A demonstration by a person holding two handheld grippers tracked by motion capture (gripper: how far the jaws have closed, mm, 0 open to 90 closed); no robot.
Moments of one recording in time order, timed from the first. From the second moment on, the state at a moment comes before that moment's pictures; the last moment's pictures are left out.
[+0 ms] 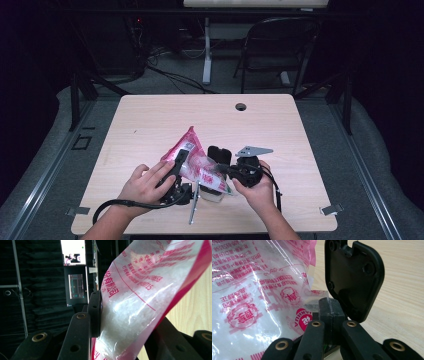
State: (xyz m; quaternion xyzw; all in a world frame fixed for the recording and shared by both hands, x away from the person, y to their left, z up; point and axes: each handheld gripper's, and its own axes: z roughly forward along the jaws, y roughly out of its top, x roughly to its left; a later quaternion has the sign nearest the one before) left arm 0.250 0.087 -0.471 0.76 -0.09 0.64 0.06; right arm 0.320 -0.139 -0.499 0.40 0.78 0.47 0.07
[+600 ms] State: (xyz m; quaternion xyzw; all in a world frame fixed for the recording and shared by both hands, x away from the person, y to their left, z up) left arm 0.251 0.095 -0.475 0.77 -0.08 0.64 0.06; right arm 0.318 -0.139 -0.497 0.40 0.78 0.47 0.07
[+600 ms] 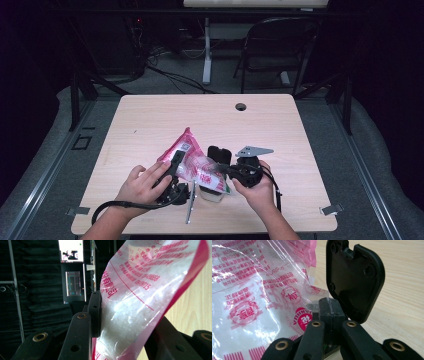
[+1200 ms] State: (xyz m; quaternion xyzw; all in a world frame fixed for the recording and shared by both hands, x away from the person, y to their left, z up) left arm 0.253 0.104 -0.480 0.77 -0.06 0.63 0.07; right arm 0.316 -0.137 -0.494 0.40 0.78 0.48 0.07
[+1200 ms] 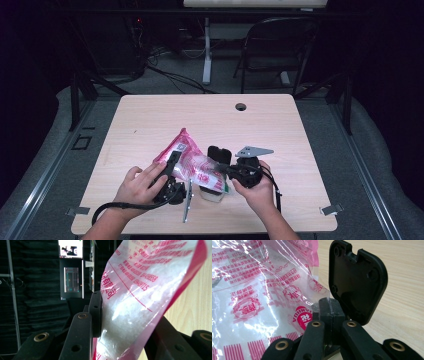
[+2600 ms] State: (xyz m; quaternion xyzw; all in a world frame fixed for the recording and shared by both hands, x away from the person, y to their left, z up) left arm 0.256 0.127 -0.508 0.79 0.05 0.60 0.13; right arm 0.312 -0.128 -0.493 0.39 0.79 0.48 0.07
